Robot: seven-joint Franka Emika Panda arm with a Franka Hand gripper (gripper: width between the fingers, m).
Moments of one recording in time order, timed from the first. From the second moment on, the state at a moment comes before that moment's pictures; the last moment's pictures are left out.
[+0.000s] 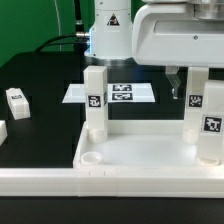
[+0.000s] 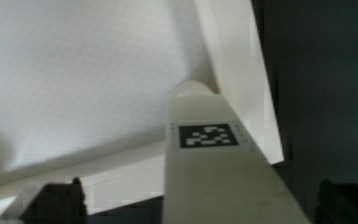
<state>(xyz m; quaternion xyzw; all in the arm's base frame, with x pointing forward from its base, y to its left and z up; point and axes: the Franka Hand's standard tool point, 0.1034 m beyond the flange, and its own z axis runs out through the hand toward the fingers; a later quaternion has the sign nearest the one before) 0.657 0.097 0.116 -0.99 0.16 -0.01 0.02</state>
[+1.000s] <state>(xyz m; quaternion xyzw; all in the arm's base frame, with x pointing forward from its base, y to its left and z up) 0.659 0.101 0.117 -0.96 0.29 -0.01 0.02</state>
